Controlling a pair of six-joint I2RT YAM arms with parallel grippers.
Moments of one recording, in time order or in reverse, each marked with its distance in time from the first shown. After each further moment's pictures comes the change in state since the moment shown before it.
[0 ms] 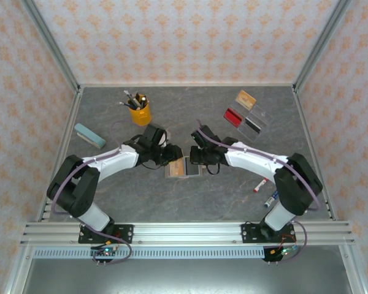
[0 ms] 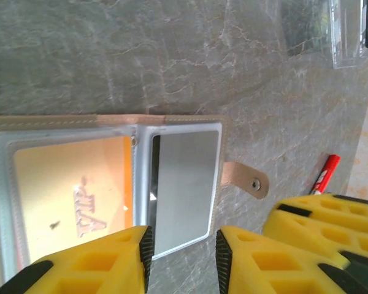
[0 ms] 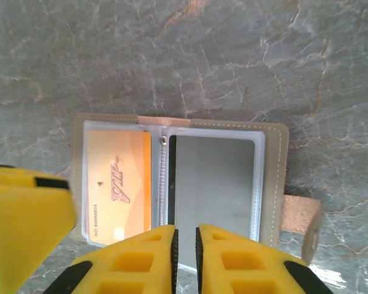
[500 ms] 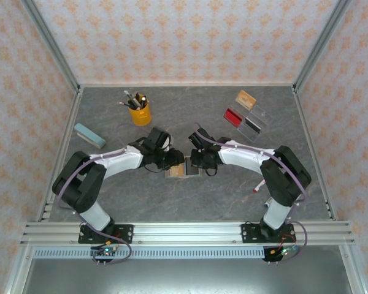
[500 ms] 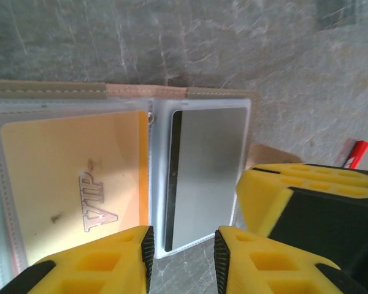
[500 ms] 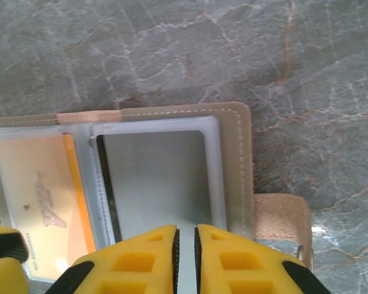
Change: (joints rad) left arm -0.036 0.079 0.002 0.013 0.012 -0.002; right arm -0.021 0.103 0.005 -0.028 0.003 0.097
